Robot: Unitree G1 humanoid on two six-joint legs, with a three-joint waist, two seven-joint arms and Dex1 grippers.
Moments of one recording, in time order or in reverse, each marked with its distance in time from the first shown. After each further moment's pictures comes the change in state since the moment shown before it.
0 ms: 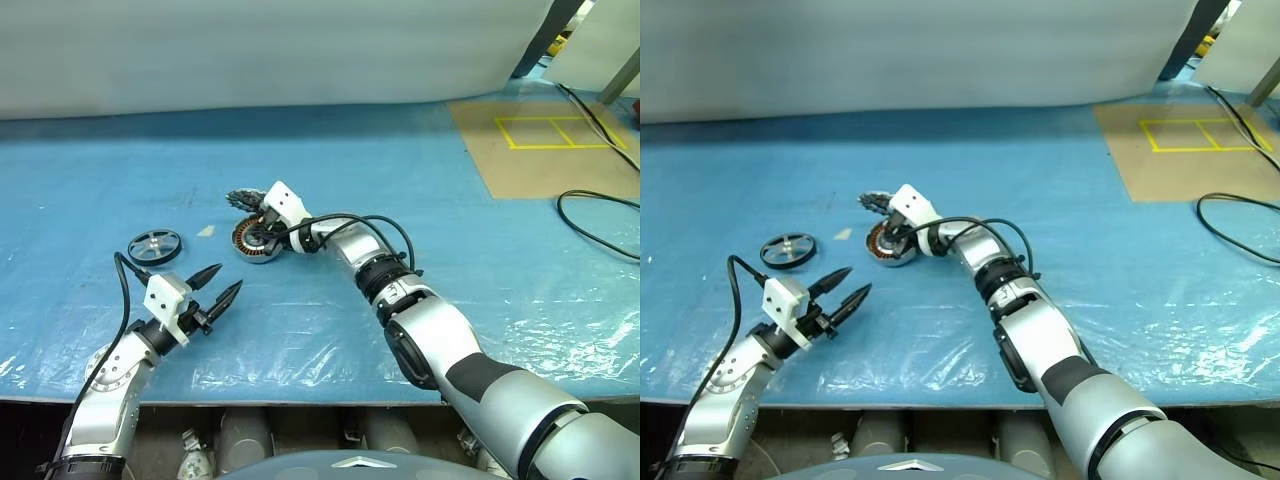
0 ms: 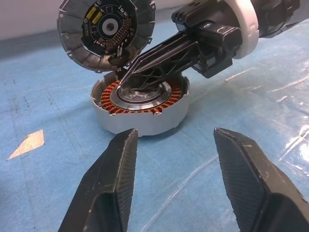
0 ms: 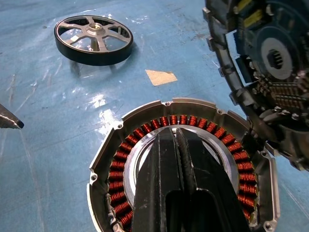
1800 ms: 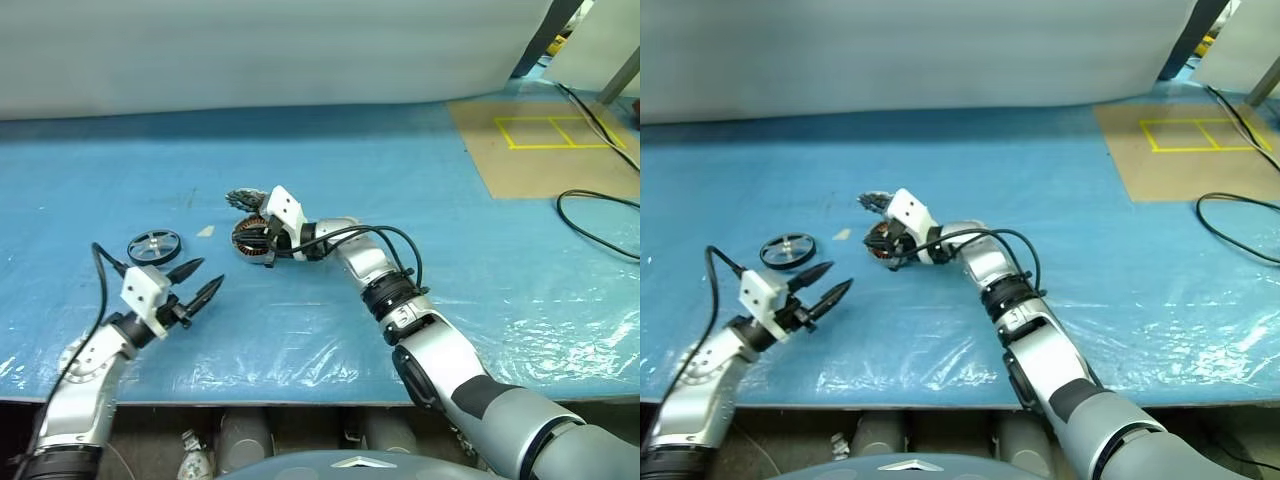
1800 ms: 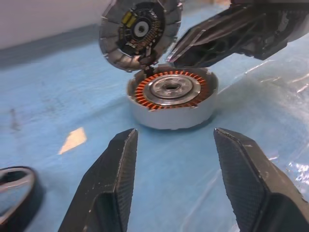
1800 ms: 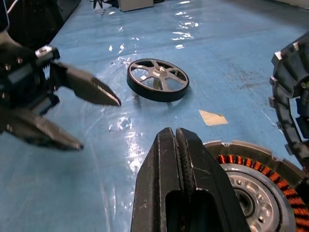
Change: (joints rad) left arm -0.036 0.167 0.082 0.075 -0.077 0.005 -0.111; right arm 0.160 -0.039 0.032 -0.321 0.071 0.015 0.193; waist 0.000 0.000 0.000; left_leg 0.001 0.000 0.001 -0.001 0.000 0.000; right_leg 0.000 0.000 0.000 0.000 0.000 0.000
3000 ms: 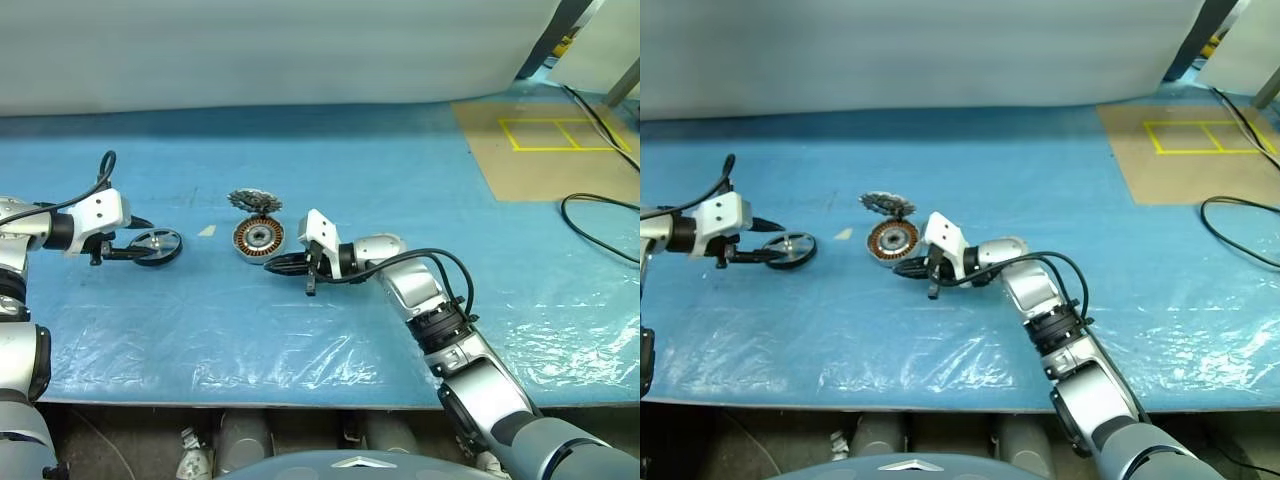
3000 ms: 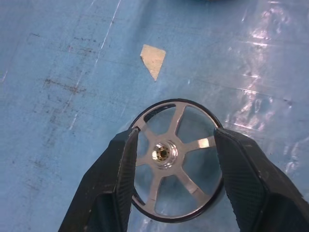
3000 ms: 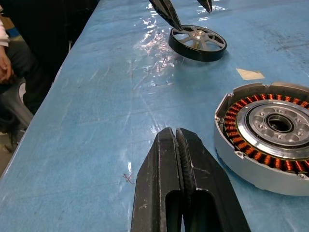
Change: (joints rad) left arm -0.971 0.379 -0.296 1.190 0.480 -0.429 -0.528; right arm 0.269 -0.214 0.099 -0.506 0.089 0.257 0.125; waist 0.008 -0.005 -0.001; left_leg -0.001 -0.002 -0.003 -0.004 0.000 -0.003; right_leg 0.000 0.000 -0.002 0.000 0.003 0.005
